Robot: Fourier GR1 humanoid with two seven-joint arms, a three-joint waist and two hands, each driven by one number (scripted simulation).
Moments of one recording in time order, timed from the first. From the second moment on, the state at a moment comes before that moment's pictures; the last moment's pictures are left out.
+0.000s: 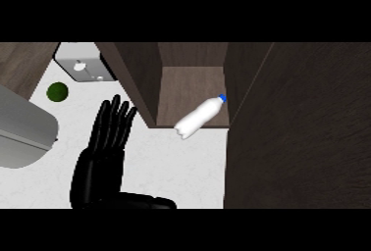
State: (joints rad) left arm -0.02 0.14 -0.45 -1.89 0.31 0.40 -0.21; right arm 0.60 -0.09 0.28 -2.18 -0.24 0.30 -0.15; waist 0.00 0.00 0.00
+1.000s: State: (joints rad) left arm 0.49 0.34 -0.38 -2.28 0.42 0.26 -0.36; right arm 0.60 -0.25 0.50 -2.28 0.04 0.40 -0.05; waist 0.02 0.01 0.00
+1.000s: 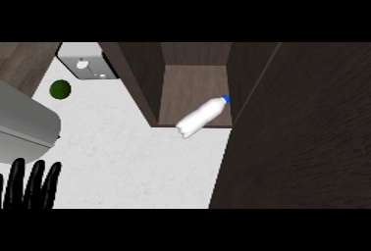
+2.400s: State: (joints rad) left arm 0.92 0.48 0.00 -2.30 0.73 -0.21 -0.57; right arm 0.04 -0.04 0.55 -2.09 -0.11 0.14 0.41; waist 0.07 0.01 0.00
